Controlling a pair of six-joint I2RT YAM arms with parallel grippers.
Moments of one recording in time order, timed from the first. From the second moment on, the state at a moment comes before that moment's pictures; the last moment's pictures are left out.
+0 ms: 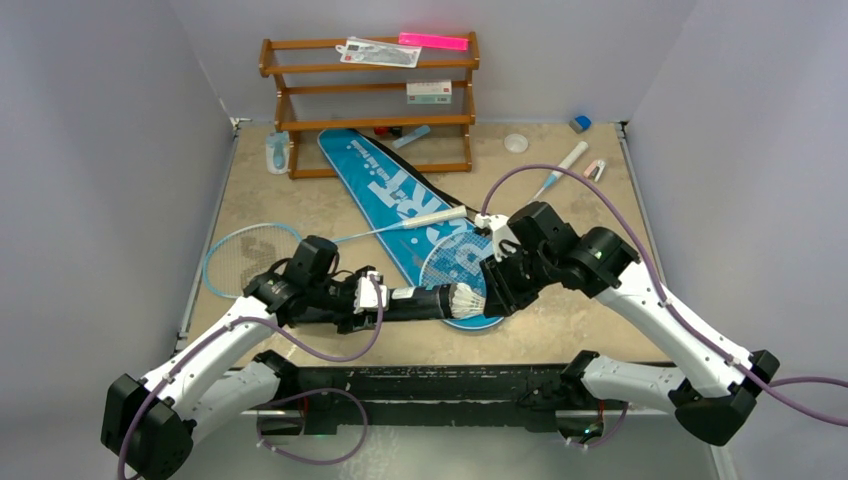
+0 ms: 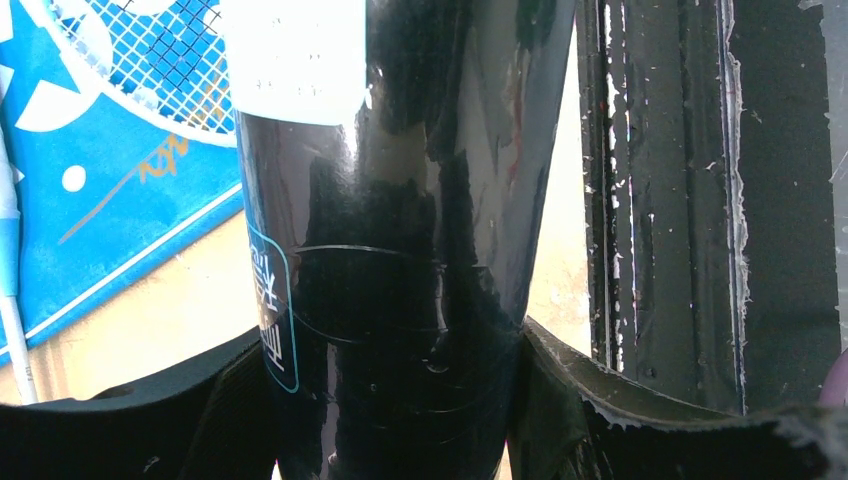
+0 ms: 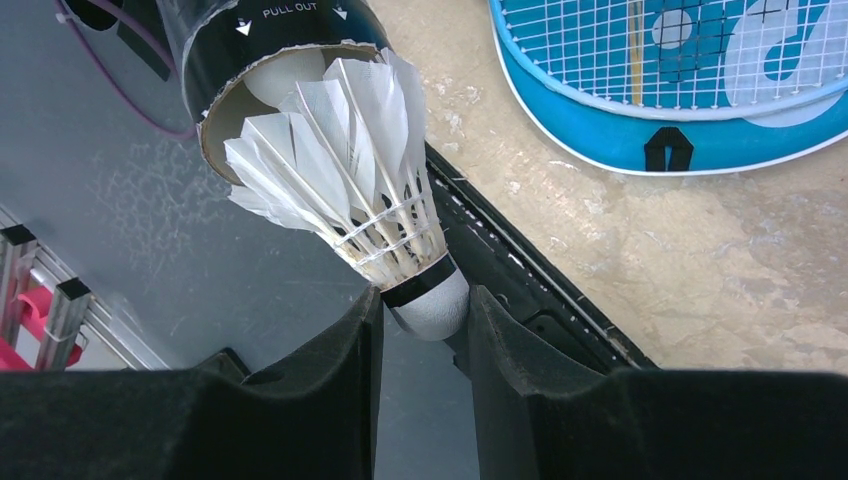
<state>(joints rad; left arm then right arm) -0.53 0.91 0.61 -0.61 0.70 0.84 0.77 1.08 1.23 -1.21 -0.30 0.25</state>
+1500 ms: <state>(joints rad) -0.54 0.91 0.61 -0.59 0.69 0.79 0.77 1.09 1.23 -1.21 -0.26 0.23</state>
